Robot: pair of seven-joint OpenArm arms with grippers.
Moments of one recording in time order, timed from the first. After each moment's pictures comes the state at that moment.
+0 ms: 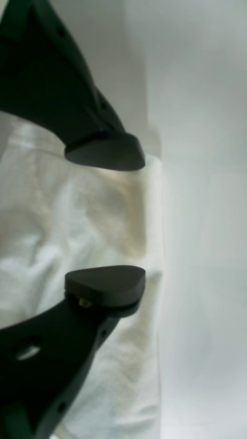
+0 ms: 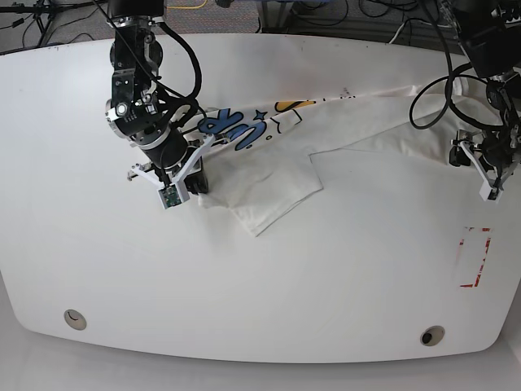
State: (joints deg) left arm -5.9 -25.5 -28.6 72.3 -17.7 -41.9 59.7; right arm -7.4 7.2 0.9 109.7 14.1 17.9 -48.8
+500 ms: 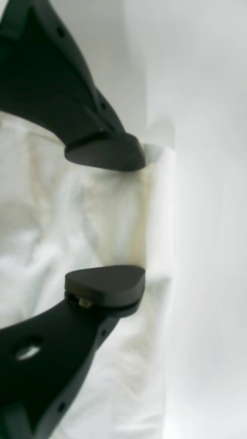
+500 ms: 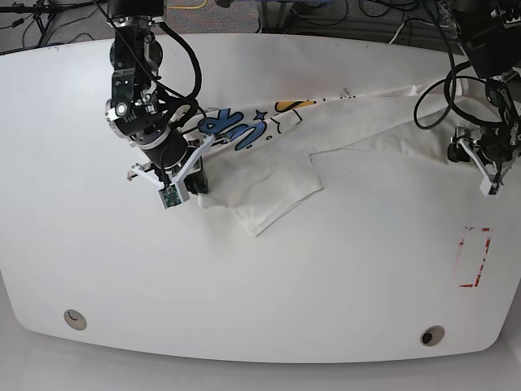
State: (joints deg) left arm -6.3 -25.3 -29.9 68.2 -17.9 -41.9 58.8; right arm -7.3 7.2 1.0 109.7 14.1 17.9 -48.9
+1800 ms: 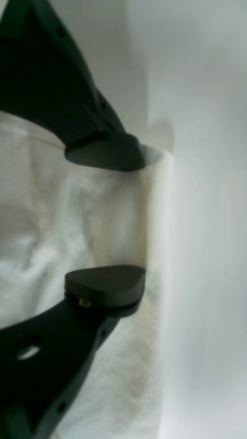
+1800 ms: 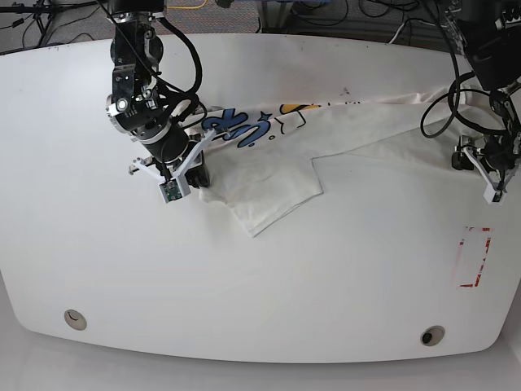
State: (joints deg) left arm -10.2 -26.5 -29.6 62.7 -14.1 -42.1 55.8; right arm -8.8 7.3 0.9 110.0 14.8 17.9 -48.9
